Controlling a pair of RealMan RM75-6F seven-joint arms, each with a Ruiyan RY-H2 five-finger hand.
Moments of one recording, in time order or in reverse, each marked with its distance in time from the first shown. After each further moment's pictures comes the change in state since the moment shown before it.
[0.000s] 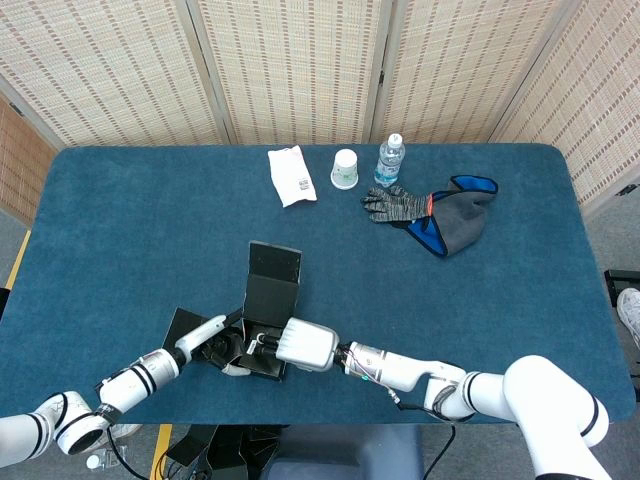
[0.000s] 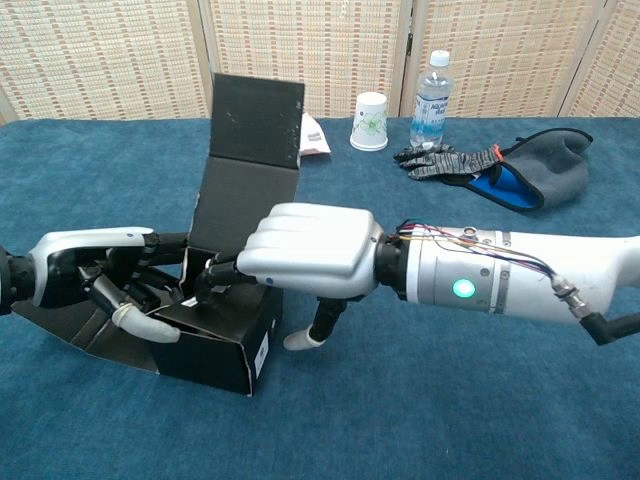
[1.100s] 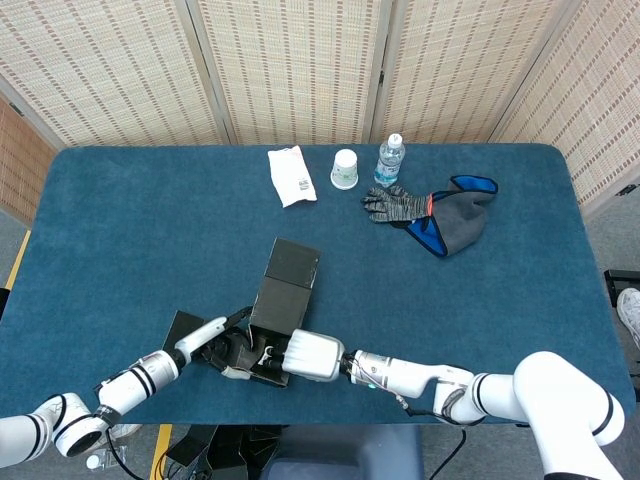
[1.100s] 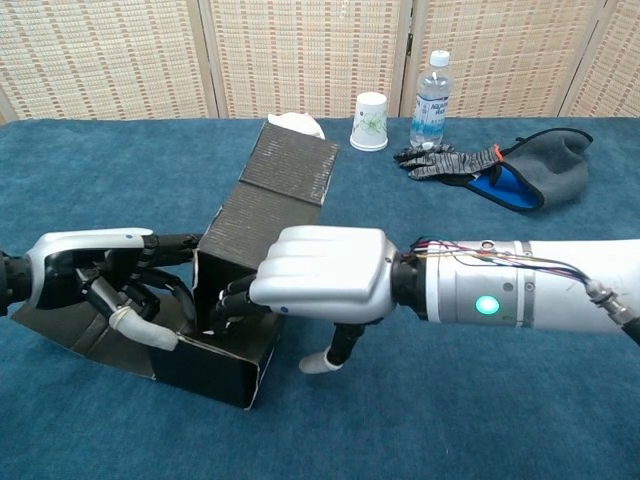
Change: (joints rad) left arm -0.004 0.009 0.011 -0.021 -0.016 0.001 0.034; right arm 0.004 0.055 -0.046 -0.098 -0.011 -0.064 -0.034
